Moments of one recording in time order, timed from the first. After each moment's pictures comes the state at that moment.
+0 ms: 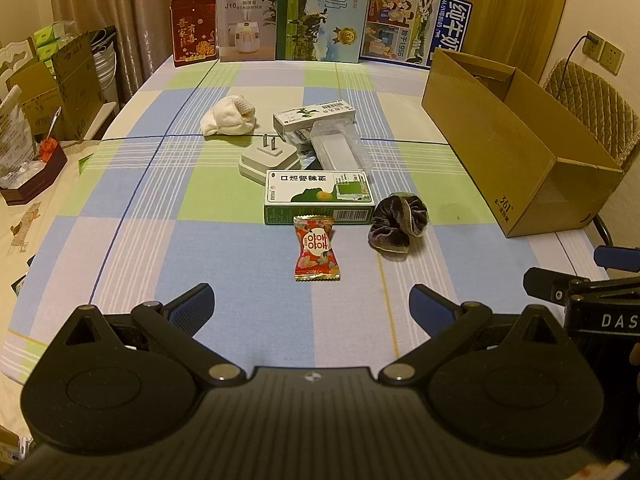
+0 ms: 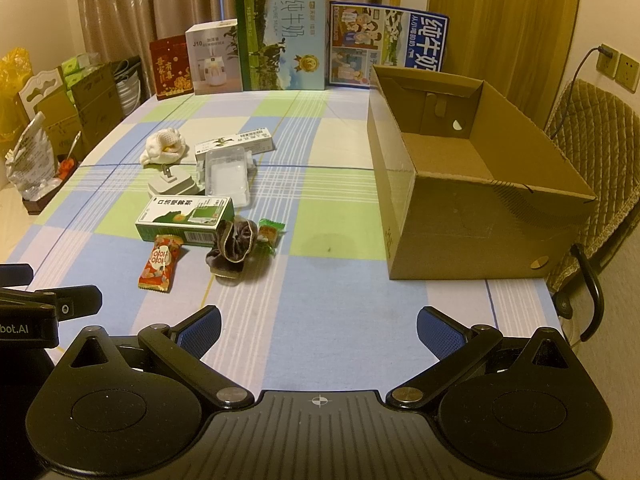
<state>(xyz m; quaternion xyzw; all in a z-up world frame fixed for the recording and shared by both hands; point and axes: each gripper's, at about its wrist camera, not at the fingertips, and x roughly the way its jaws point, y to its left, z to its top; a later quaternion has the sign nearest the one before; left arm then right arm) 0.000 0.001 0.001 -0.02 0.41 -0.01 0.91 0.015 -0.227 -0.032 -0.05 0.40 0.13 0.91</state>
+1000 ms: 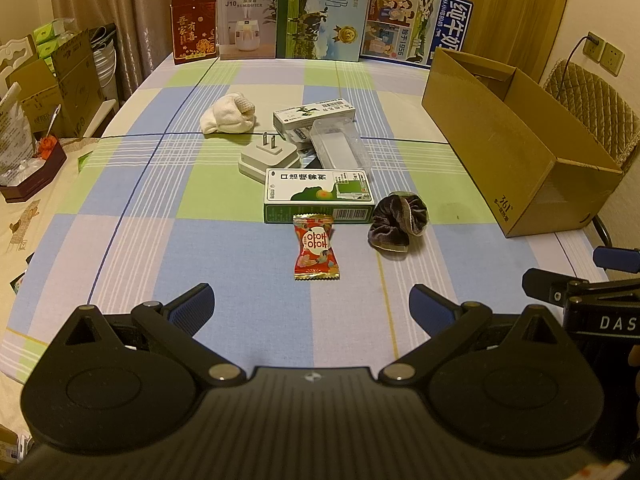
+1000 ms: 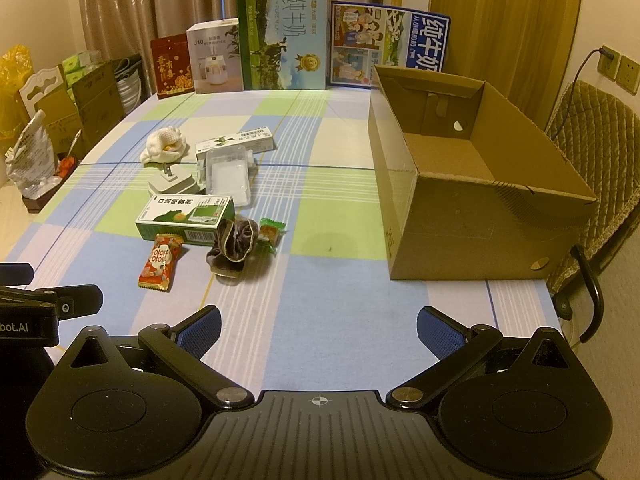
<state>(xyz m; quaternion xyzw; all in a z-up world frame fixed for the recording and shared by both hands) 0.000 0.002 0.000 -0.04 0.41 0.02 0.91 0.016 -0.227 -0.032 -0.05 0.40 0.12 0.91</state>
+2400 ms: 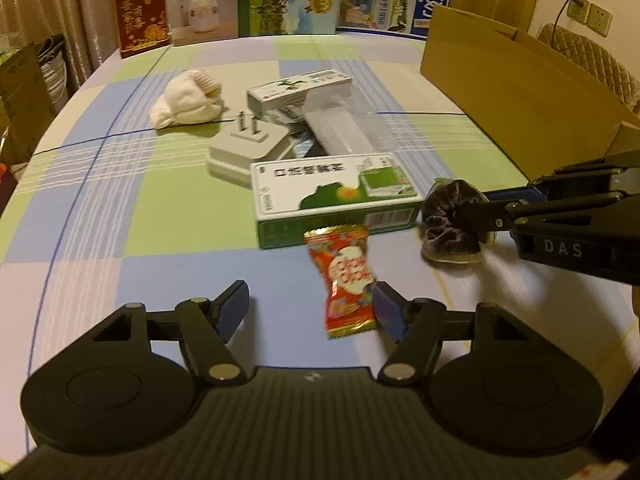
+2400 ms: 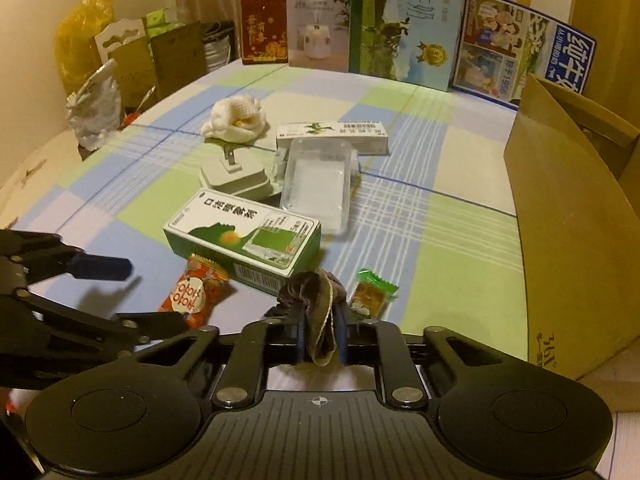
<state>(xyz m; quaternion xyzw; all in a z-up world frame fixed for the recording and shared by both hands) 0.084 0.033 -0.079 0.00 0.42 -0.05 0.90 0.122 -0.153 -0.099 -0.11 0.39 0.27 0.87</state>
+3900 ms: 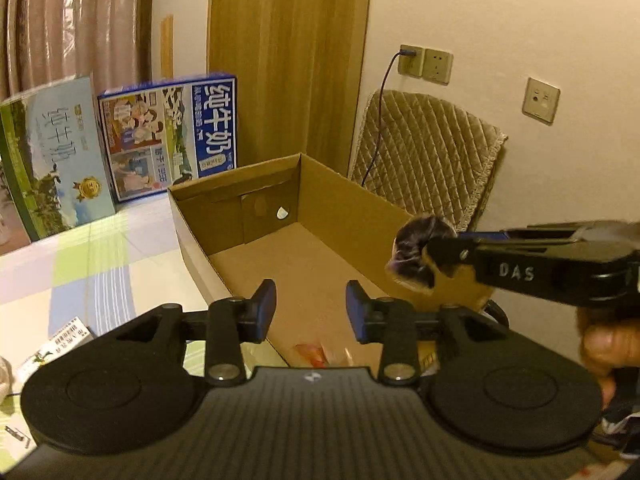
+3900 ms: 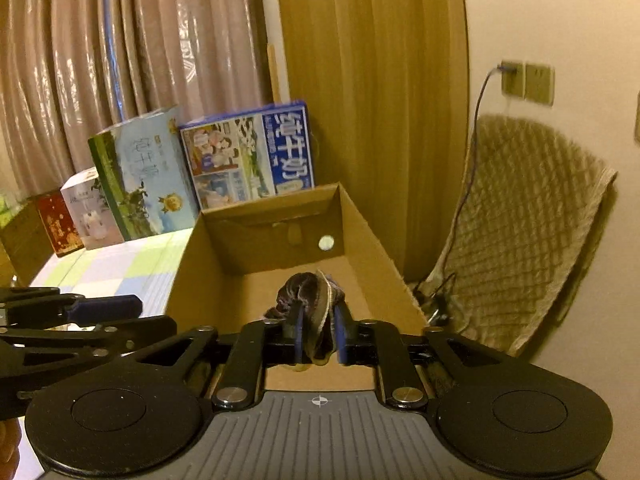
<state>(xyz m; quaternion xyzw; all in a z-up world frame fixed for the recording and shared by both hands) 0.193 -0.201 0.040 0.04 0.29 -0.25 0.92 0.161 -0.394 0.028 0.05 0.28 0.04 0.96</state>
